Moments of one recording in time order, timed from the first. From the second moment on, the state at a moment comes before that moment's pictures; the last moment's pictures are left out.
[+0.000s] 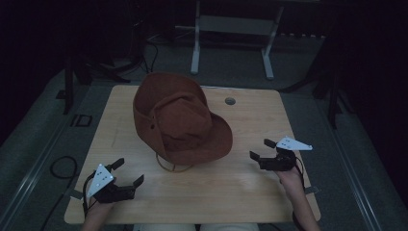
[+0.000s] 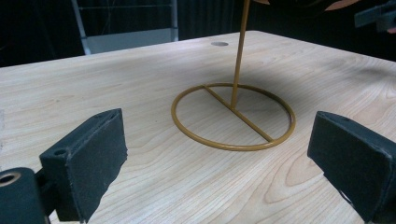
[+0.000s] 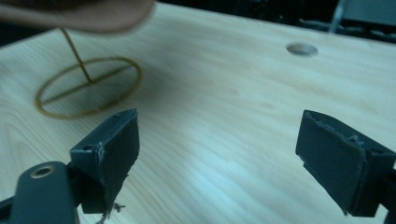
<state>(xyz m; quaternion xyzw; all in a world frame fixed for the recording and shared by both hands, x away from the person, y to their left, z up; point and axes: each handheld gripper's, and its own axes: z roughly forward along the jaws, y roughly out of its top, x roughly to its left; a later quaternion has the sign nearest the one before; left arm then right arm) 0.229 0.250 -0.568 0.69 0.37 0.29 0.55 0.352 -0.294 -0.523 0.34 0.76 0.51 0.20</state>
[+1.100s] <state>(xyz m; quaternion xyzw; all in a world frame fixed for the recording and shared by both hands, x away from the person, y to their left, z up) 0.228 0.253 -0.573 0.69 0.39 0.31 0.53 0.318 -0.346 -0.562 0.47 0.70 0.43 0.33</state>
